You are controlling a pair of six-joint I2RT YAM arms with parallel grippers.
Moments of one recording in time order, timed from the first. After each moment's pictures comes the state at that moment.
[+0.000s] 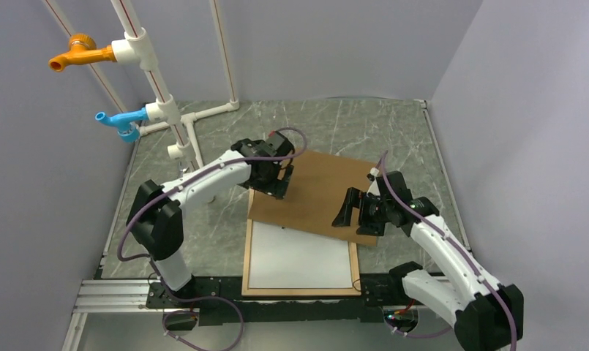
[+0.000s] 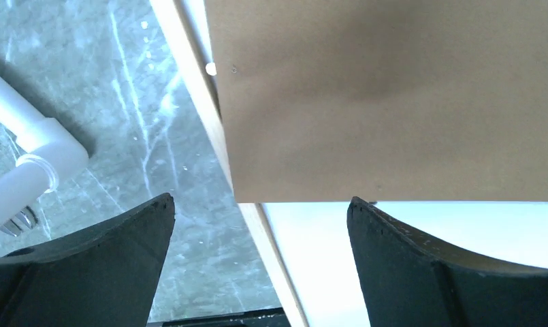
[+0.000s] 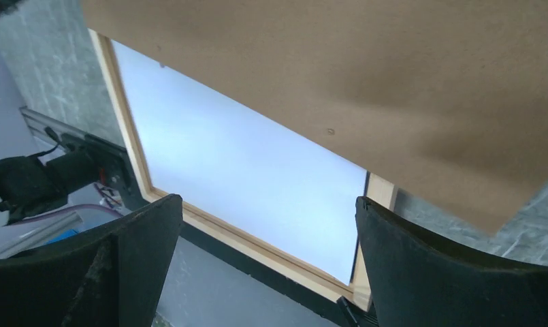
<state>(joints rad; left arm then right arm) -0.71 1.71 1.44 -0.96 -0.22 -0.38 0.32 0.96 0.67 -0.75 -0.39 0.57</state>
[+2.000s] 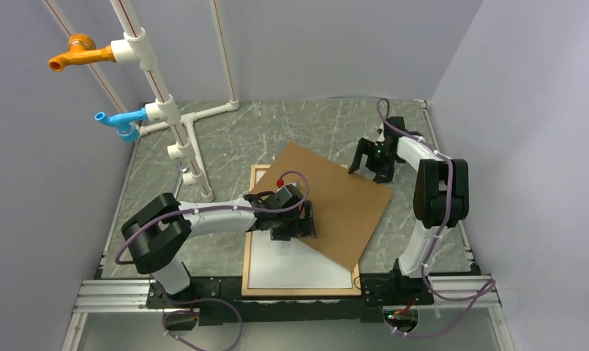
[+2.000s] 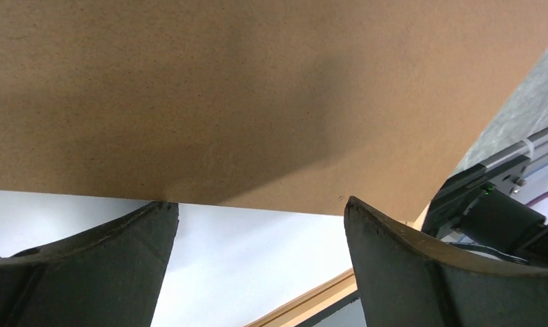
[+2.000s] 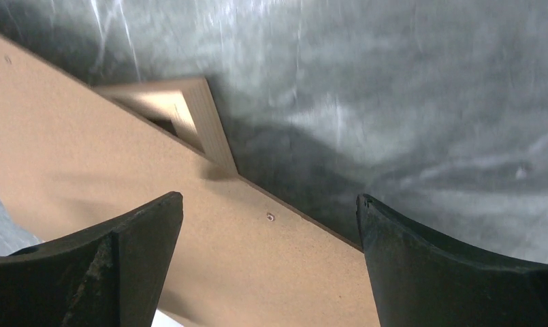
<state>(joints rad) -1.00 1.63 0.91 -0.25 0.06 -1.02 0.02 1.92 1.33 -0.65 -0.31 0.34</state>
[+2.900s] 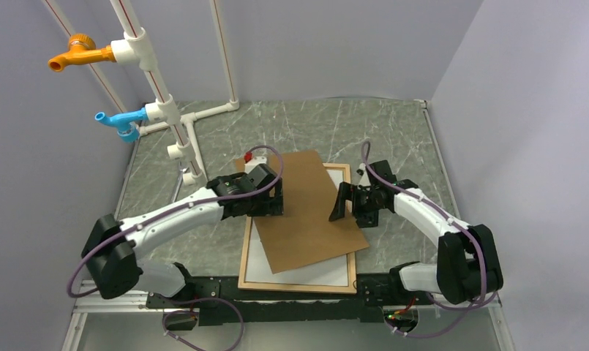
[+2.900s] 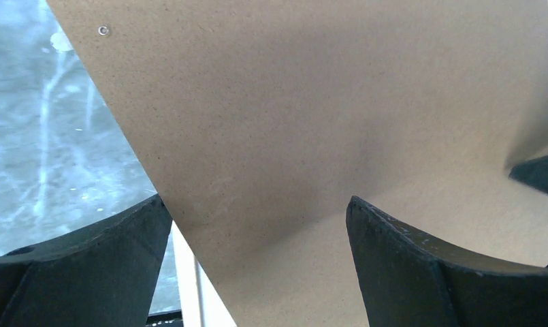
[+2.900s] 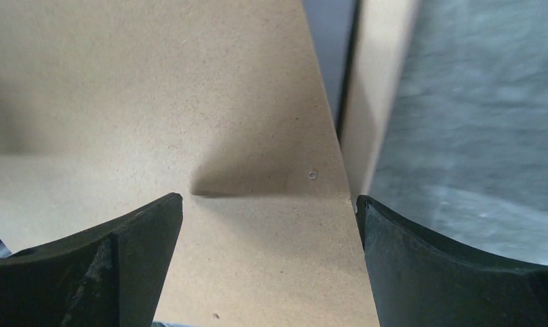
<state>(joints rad) -0.89 1.38 1.04 -0.71 -0.27 -0.82 0.26 1.30 0.70 -0.58 -0.42 0.46</state>
